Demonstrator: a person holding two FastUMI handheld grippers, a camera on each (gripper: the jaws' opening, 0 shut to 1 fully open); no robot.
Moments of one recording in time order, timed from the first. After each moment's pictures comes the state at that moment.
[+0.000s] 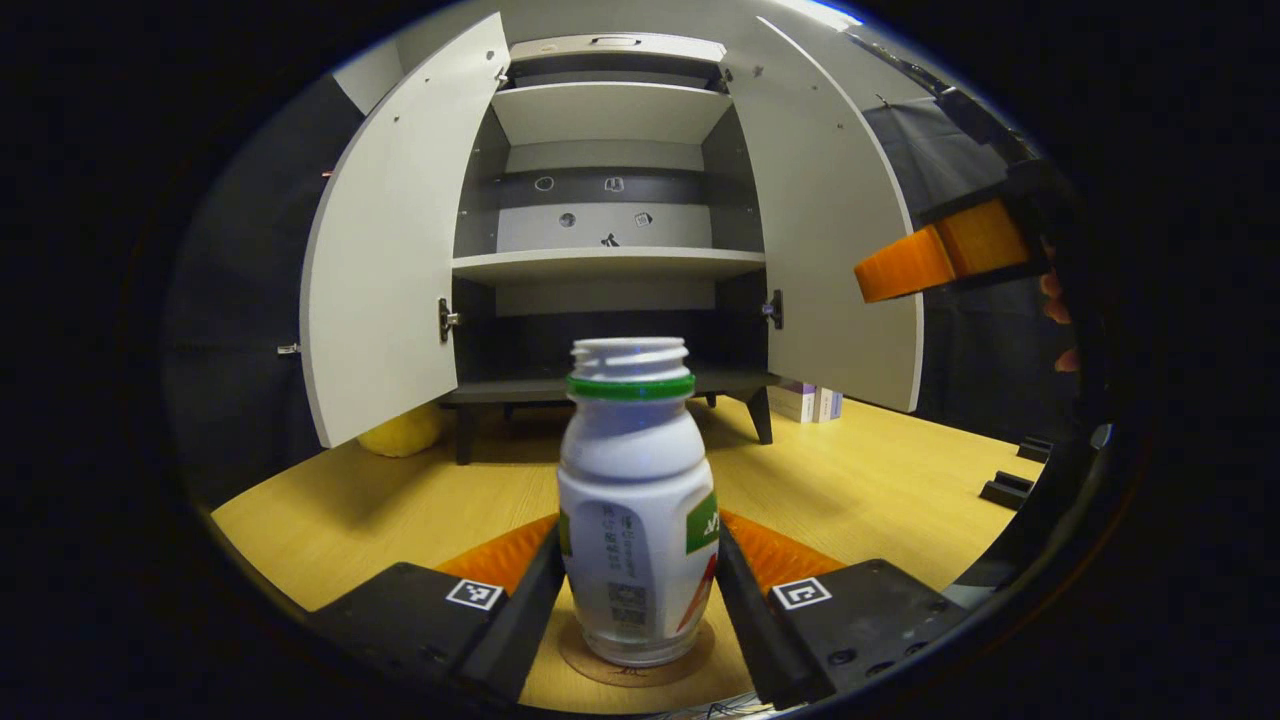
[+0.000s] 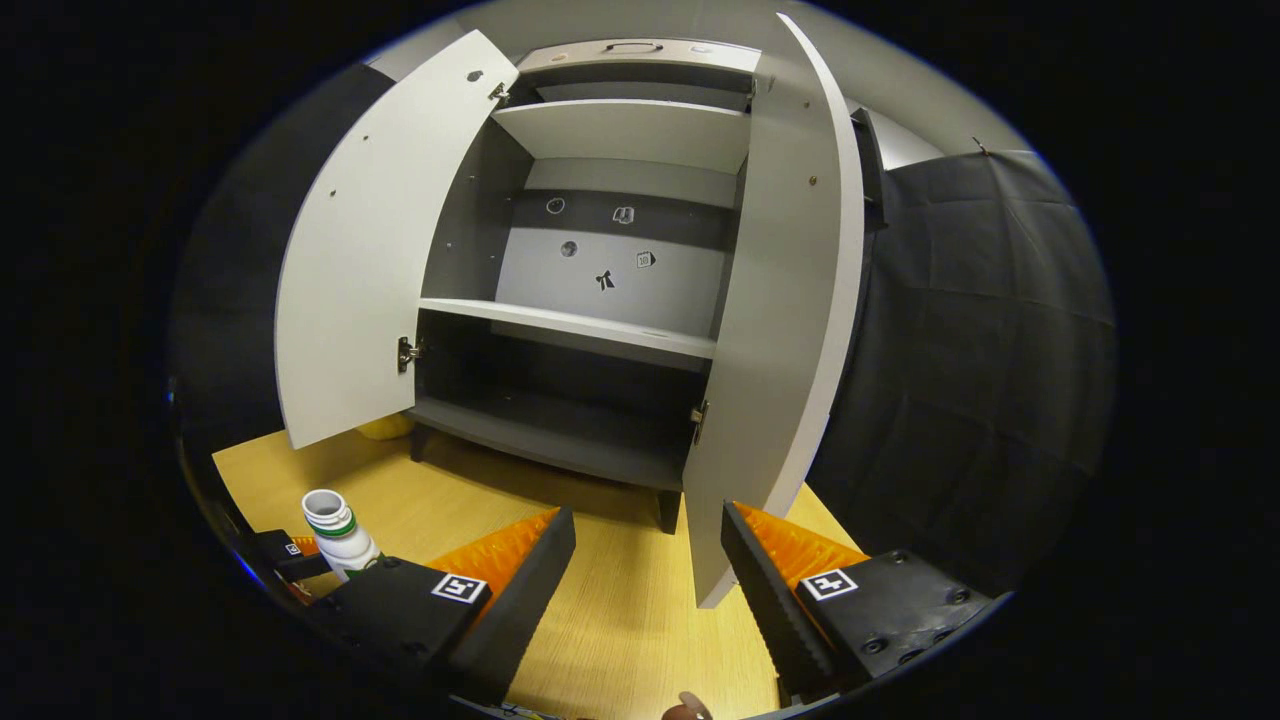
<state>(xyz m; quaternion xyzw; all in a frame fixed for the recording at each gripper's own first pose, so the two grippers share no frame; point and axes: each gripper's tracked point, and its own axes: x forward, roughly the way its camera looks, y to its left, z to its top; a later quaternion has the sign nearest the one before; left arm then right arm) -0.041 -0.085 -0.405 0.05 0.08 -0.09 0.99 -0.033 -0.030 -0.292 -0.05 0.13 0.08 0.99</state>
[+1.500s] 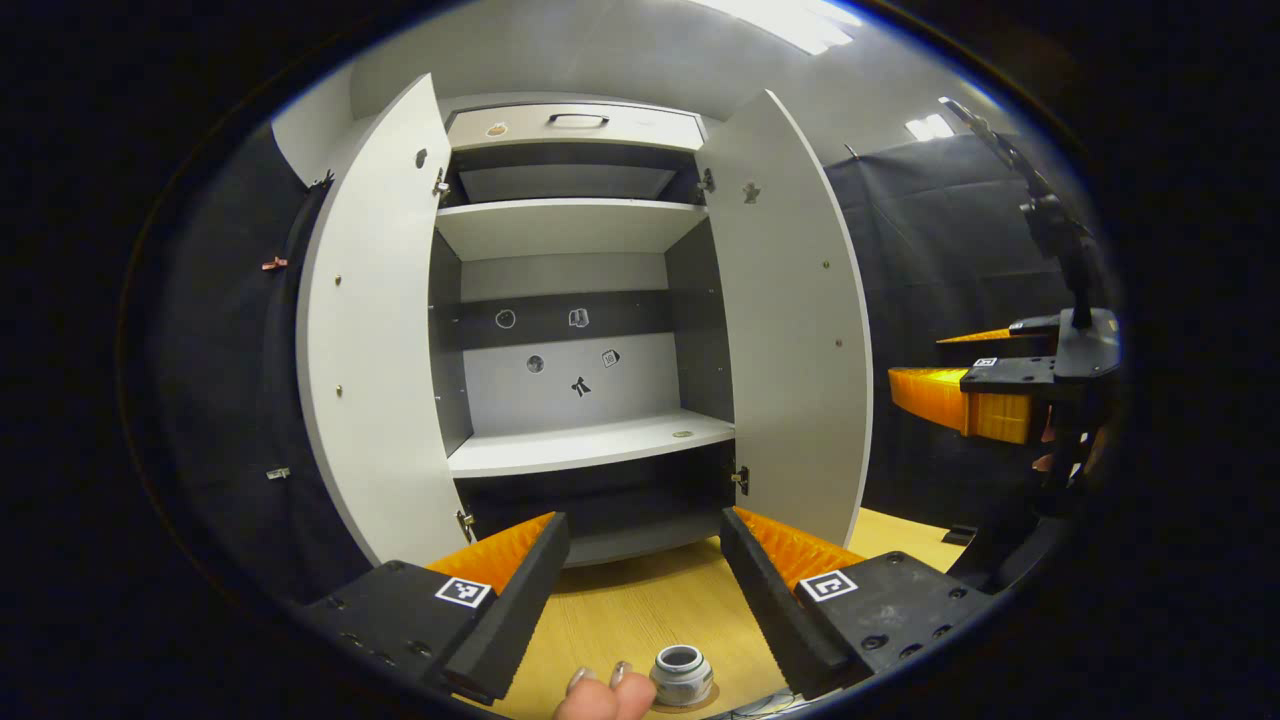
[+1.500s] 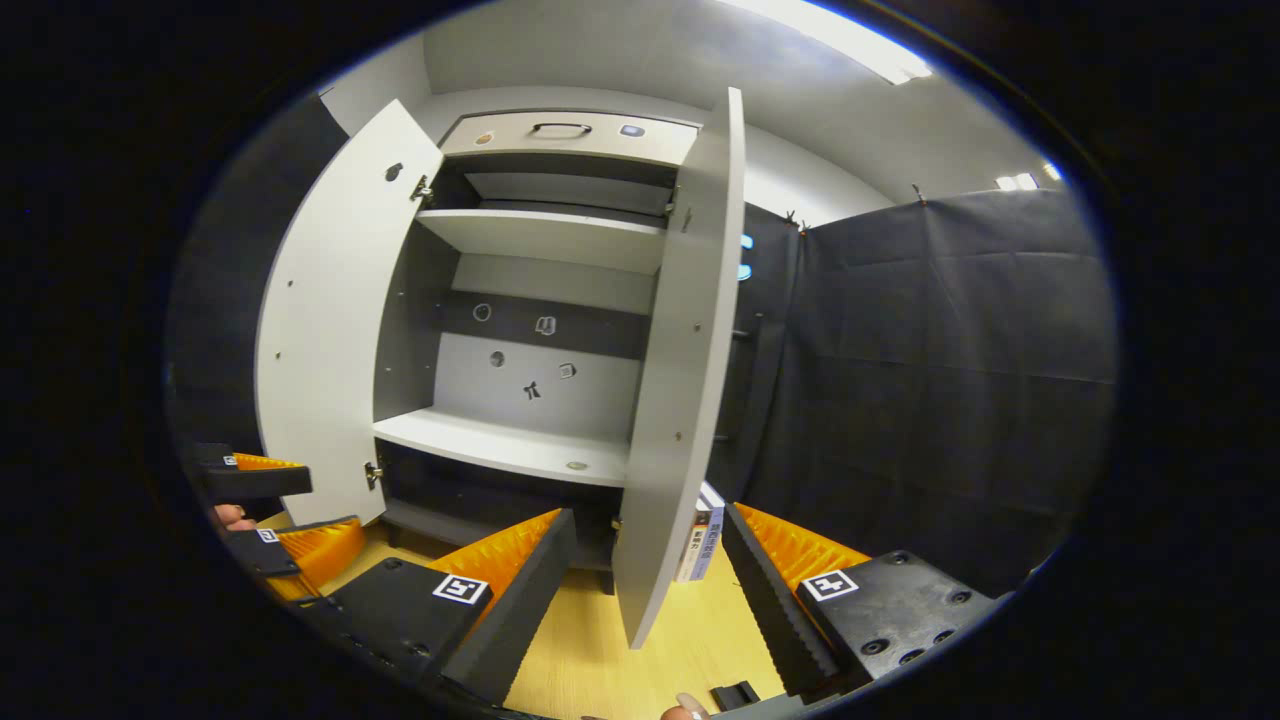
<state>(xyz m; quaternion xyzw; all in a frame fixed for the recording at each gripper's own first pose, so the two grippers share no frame) -0.066 -0.064 -0.110 0.05 0.02 -0.17 0.98 -0.059 -0.092 -0.078 -0.03 0.05 -0.06 1.00</state>
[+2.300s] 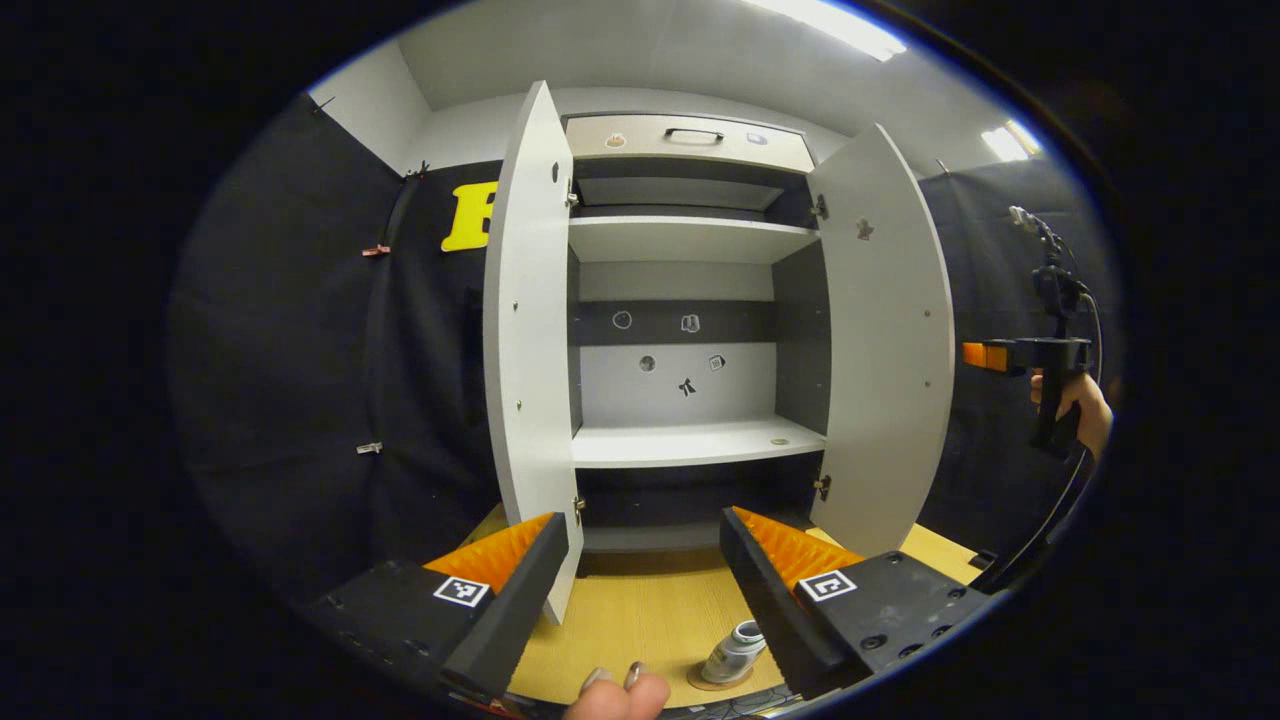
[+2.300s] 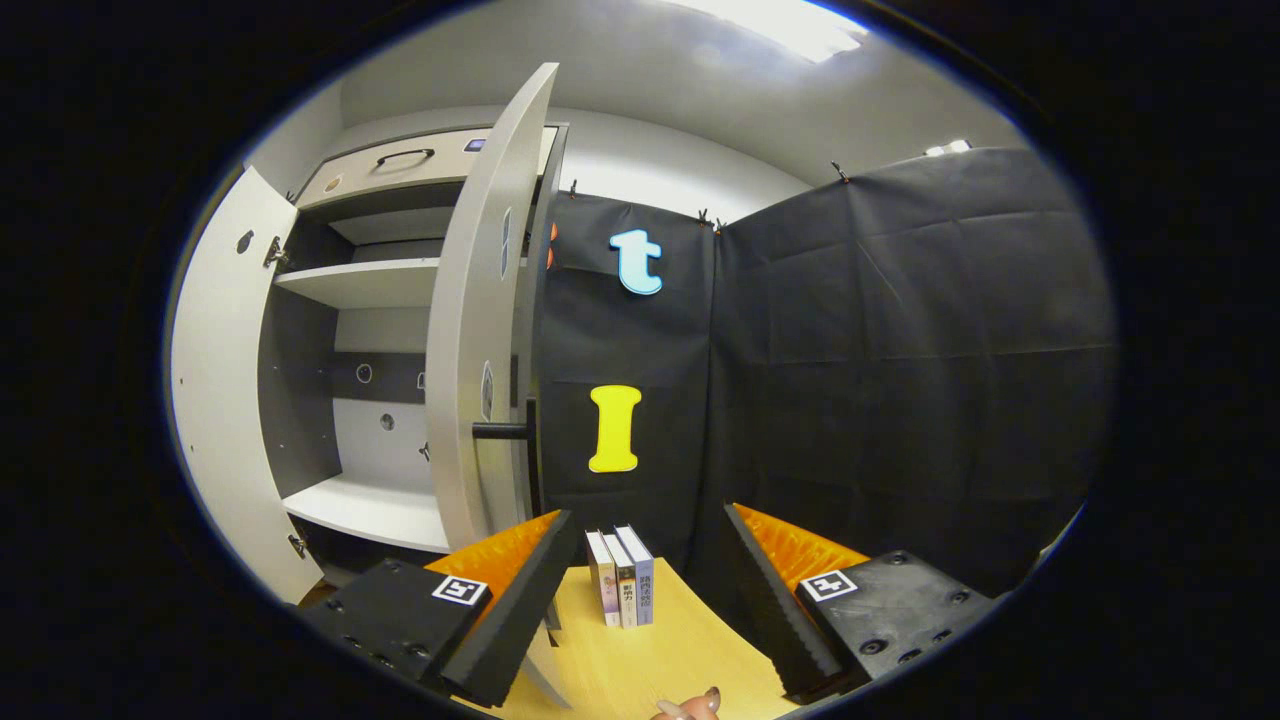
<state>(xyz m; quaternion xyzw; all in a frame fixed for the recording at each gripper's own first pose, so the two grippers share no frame) -0.097 0.027 -0.065 0.02 0.03 -0.02 1.00 0.054 -0.210 -0.037 0.04 0.02 -0.10 0.99</state>
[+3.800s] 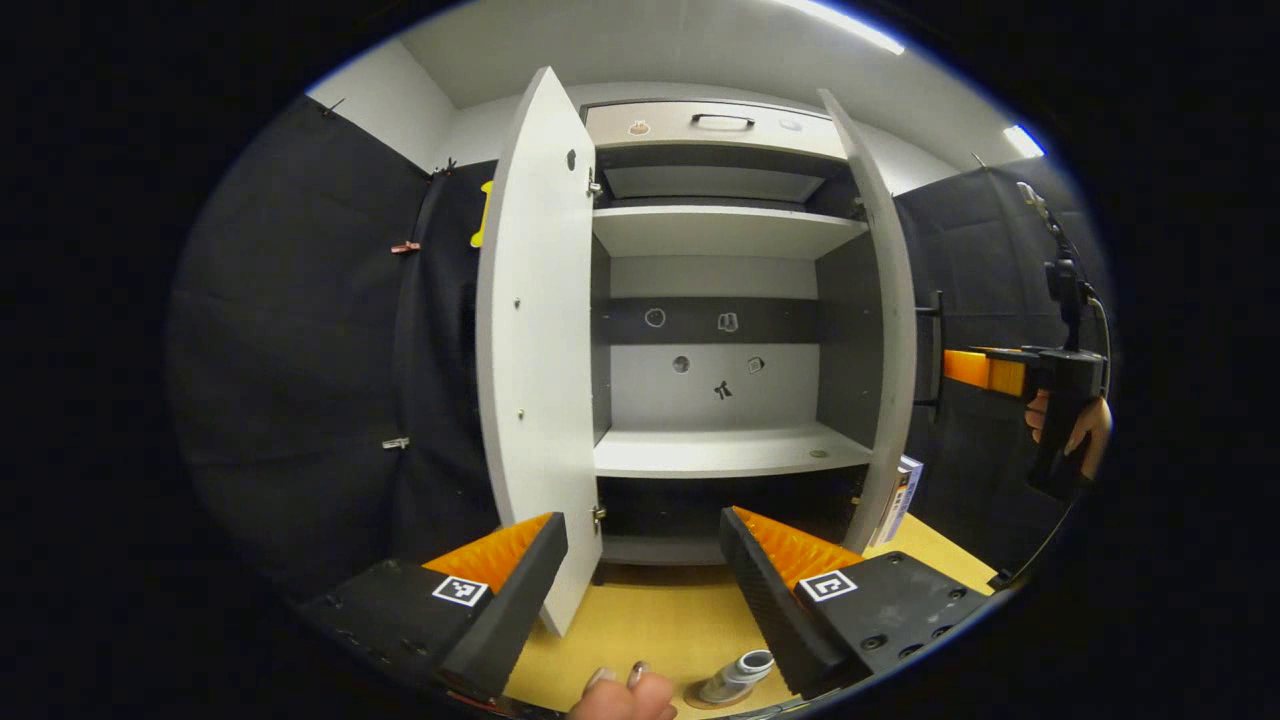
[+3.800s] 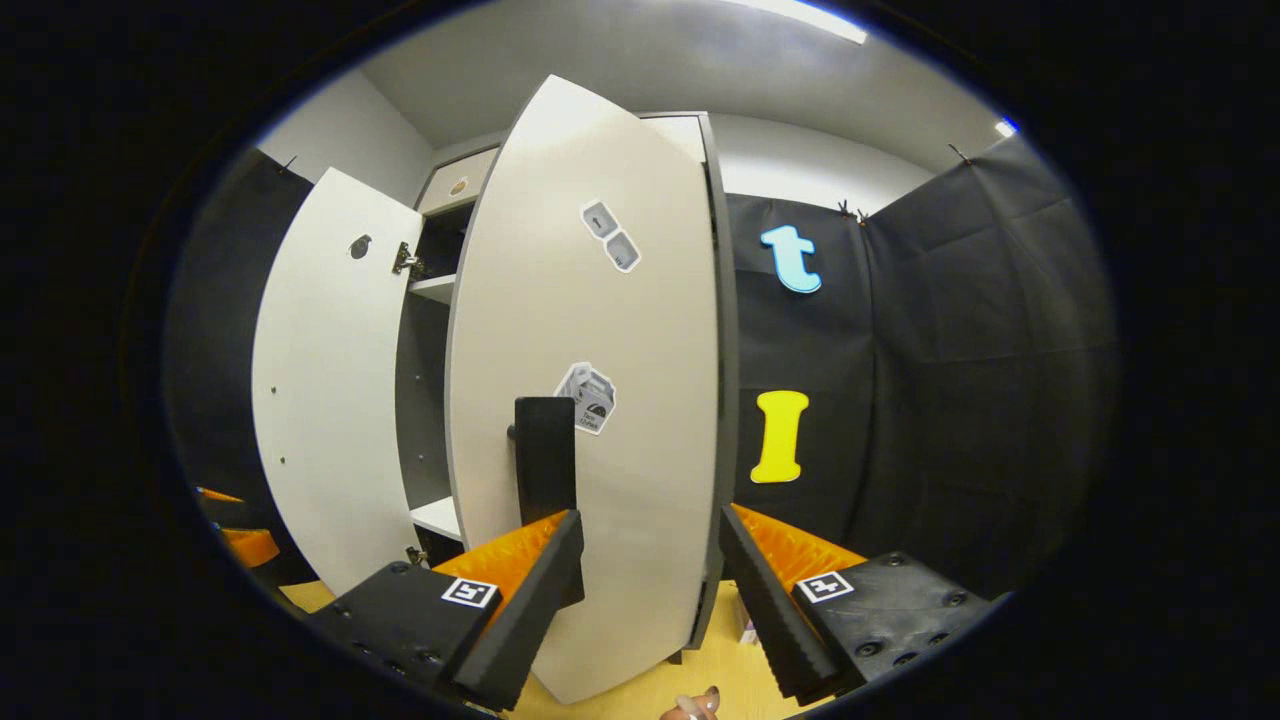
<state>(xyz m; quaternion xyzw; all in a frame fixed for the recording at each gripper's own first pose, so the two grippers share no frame) -0.061 0.038 -0.064 0.03 0.03 0.05 1.00 0.094 -0.034 -0.042 0.07 0.02 0.13 0.99</state>
